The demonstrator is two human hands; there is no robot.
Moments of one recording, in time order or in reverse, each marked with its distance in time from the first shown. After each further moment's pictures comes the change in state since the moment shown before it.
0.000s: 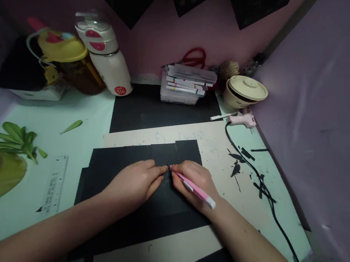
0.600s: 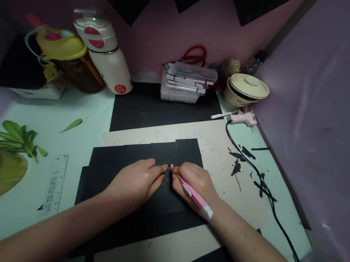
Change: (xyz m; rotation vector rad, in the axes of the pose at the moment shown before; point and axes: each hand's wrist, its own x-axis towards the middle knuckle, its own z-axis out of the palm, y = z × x) left_hand 0.000 0.004 0.001 0.013 -0.019 -0.038; right_hand -0.004 -0.005 0.003 -0.134 0.013 -0.052
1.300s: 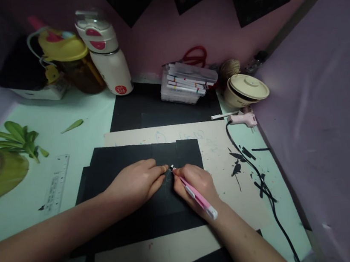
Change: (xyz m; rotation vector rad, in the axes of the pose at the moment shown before) left_hand 0.001 -0.002 0.002 -0.004 0.018 0.005; right_hand -0.002 -0.003 -0.001 0.075 0.036 0.056
